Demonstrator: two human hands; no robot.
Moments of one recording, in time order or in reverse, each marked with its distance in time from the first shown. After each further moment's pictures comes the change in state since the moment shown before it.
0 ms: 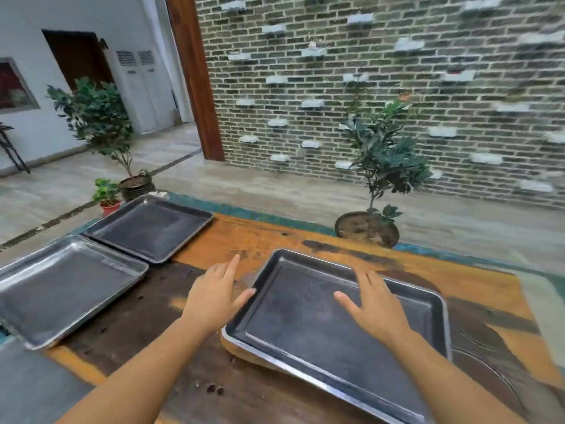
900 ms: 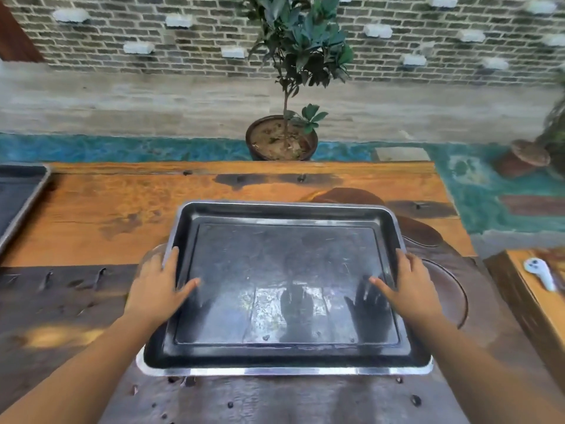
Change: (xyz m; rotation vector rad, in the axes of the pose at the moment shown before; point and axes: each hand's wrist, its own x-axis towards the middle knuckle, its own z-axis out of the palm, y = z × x) left_hand 0.148 -0.040 0.238 -0.120 -0.379 0.103; right_hand -0.035 0.166 0.083 -0.213 -0.124 0.795
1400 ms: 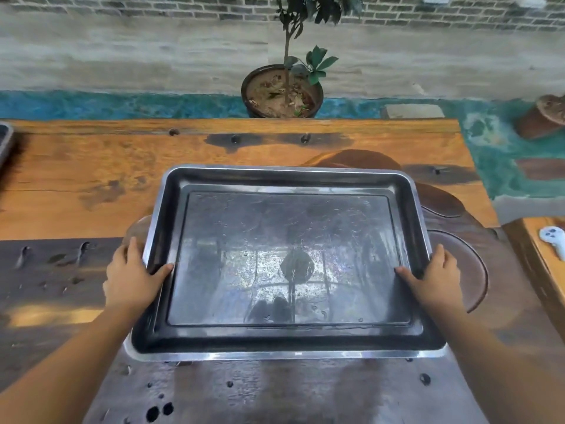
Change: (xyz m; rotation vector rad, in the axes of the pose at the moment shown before) left_hand 0.007 -0.038 0.054 -0.174 -0.035 -0.376; right_hand 0.008 0.041 0.053 0.139 -0.026 0.296
